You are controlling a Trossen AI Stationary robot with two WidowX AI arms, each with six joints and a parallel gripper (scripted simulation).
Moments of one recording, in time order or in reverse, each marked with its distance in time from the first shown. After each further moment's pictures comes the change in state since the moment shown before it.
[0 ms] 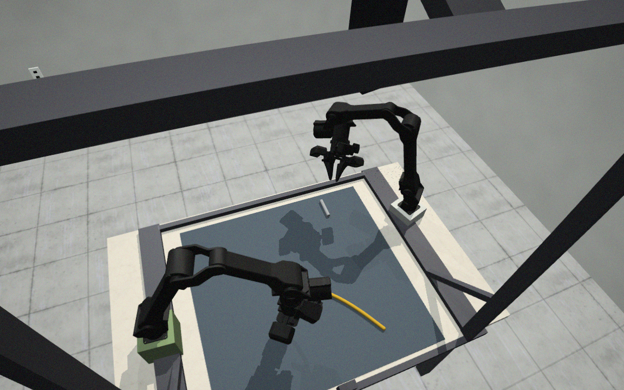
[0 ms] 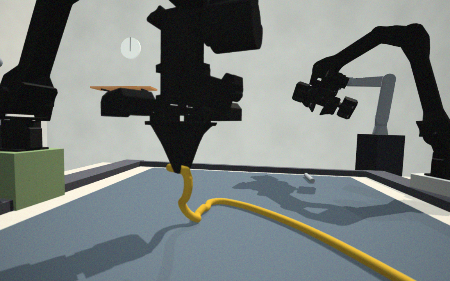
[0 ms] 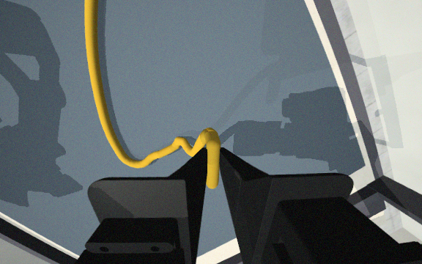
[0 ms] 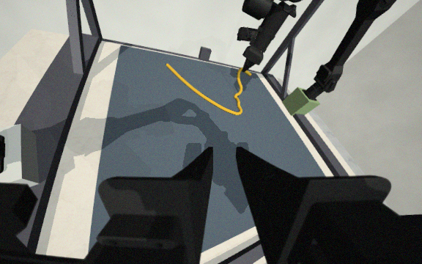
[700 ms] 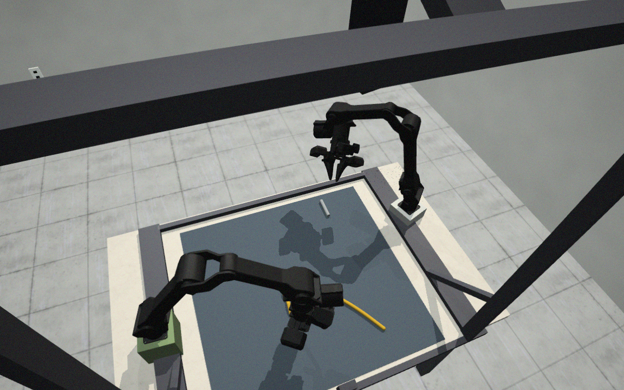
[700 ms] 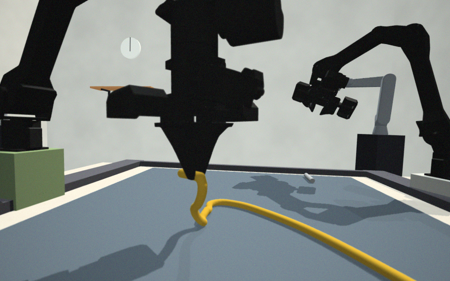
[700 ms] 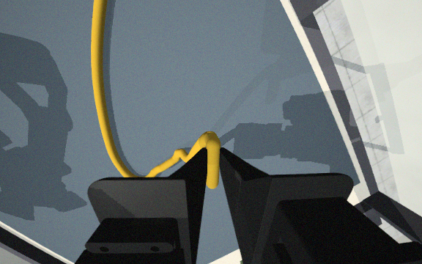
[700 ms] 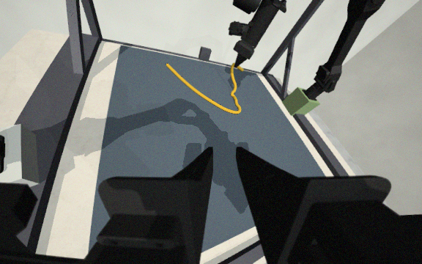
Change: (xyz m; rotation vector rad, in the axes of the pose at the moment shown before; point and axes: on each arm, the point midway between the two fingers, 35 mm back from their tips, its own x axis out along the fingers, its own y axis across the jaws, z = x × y) left arm 0.002 -0.004 0.035 0.001 -0.020 0.007; right arm 0.000 0.000 0.000 0.000 0.000 0.000
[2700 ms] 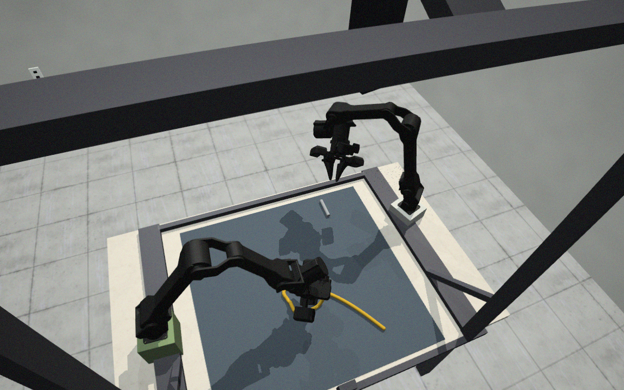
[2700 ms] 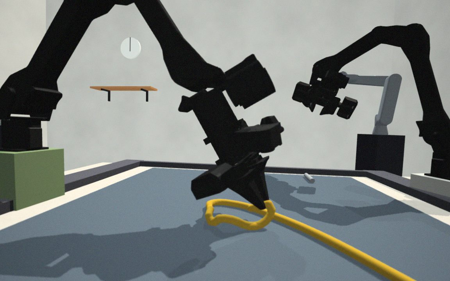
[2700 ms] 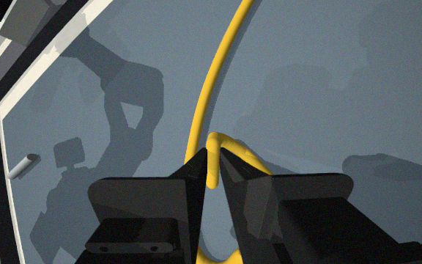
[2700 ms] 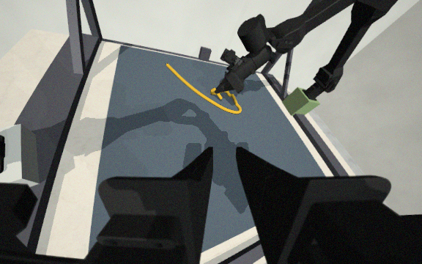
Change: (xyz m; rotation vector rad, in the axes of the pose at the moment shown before) left arm 0.070 0.120 0.002 -0.073 -0.395 0.307; right arm 0.000 0.000 0.000 0.000 0.000 0.000
